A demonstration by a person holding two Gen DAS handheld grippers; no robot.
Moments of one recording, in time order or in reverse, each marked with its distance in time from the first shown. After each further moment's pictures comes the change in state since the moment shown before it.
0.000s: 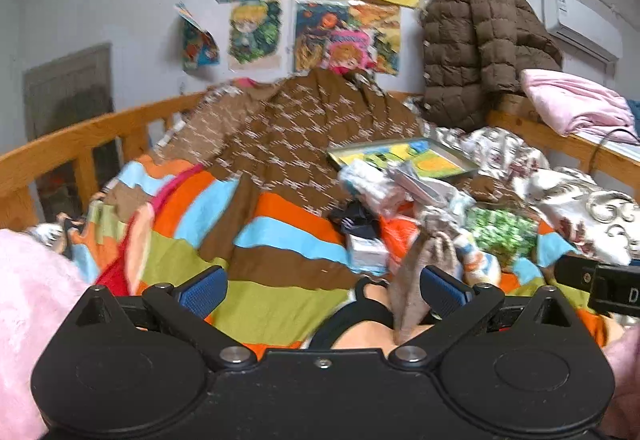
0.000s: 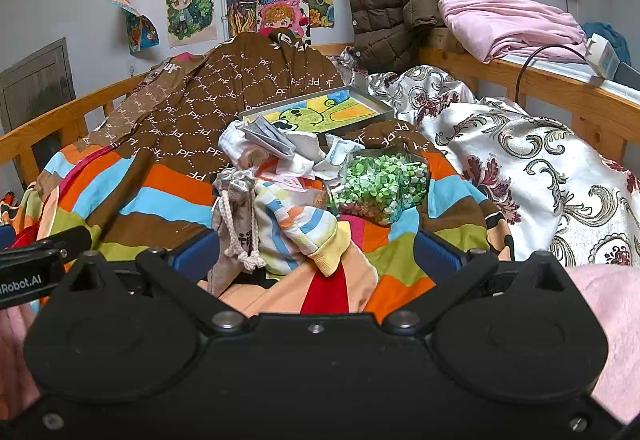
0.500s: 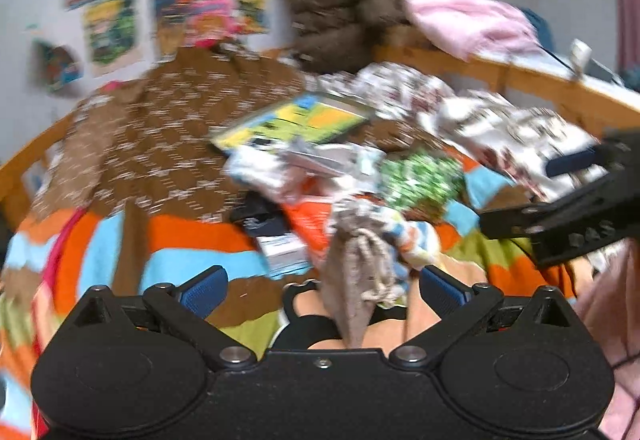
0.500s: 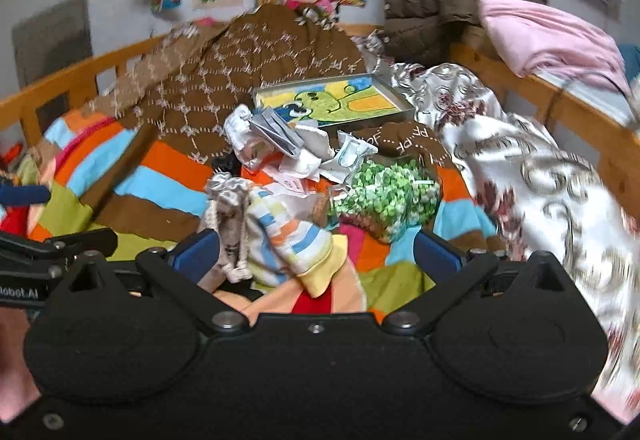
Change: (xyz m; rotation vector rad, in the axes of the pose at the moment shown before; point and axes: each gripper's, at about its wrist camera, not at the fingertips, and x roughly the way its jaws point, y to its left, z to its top) left arm 0.074 -0.033 0.043 0.325 0.139 -0.305; right arm 0.031 -0.001 0.034 -0.157 0.117 0.039
